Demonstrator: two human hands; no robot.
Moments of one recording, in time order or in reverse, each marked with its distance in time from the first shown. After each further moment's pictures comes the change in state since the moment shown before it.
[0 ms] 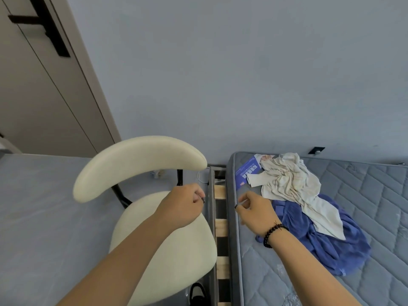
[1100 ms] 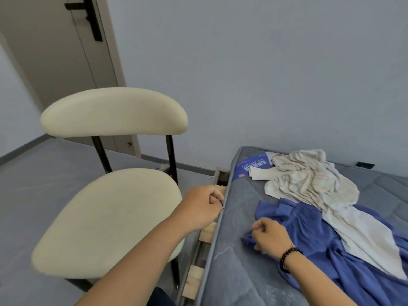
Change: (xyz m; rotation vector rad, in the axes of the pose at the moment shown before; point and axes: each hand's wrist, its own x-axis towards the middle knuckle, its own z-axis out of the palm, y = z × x) left_hand 0.046 -0.010 0.328 -0.124 0.286 0.011; right_hand 0.115 0.366 0.088 0.075 -0.105 -0.137
